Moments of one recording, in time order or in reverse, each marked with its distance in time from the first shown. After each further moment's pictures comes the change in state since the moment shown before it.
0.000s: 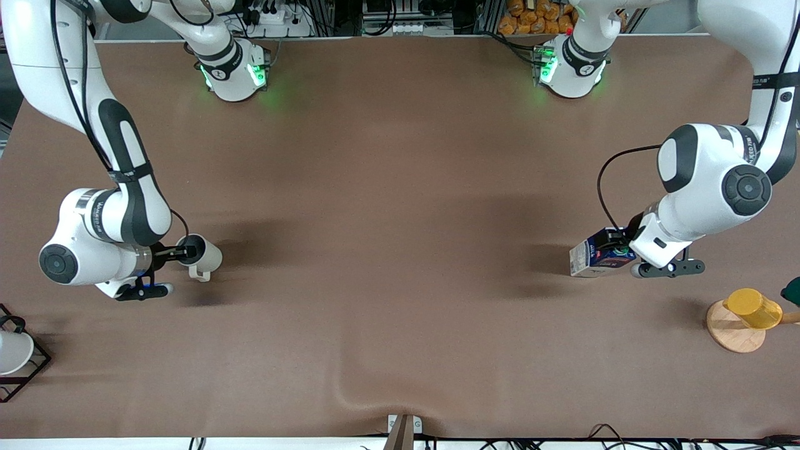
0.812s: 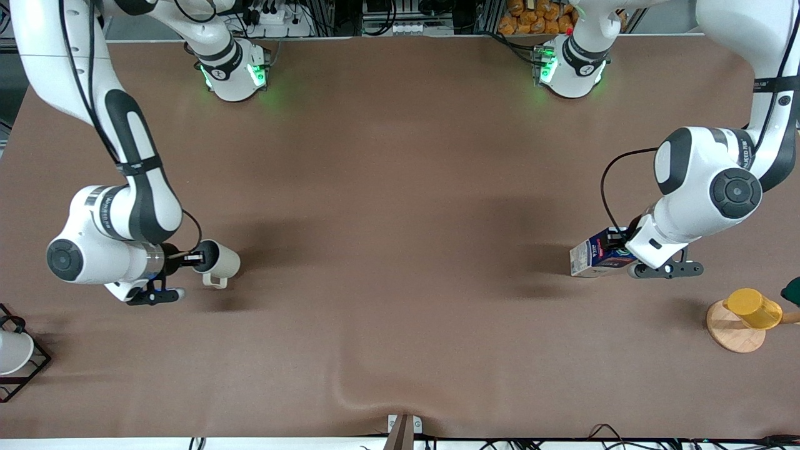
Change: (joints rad) left arm -0.001 0.013 -0.001 0.000 0.047 0.001 0.000; right arm 0.087 -0.033 0.008 0.024 0.087 0.017 0.047
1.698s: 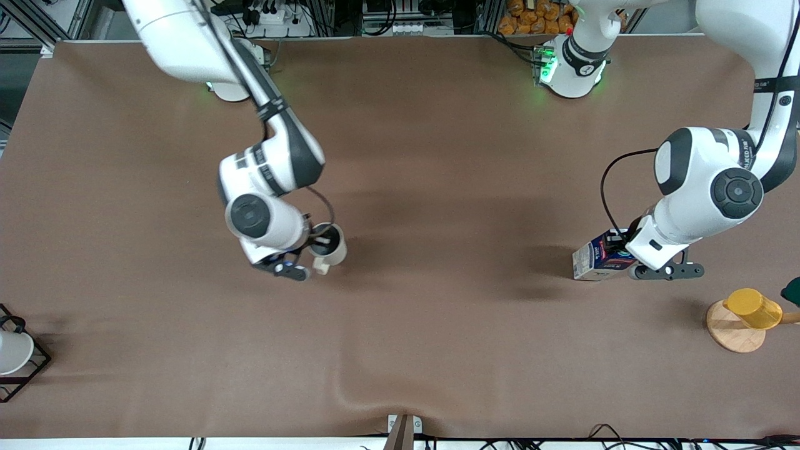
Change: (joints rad) left arm -0.003 -0.002 -0.002 0.019 0.000 0.001 0.000; right arm 0.482 -0.003 0.012 0.098 0.013 -0.002 0.936
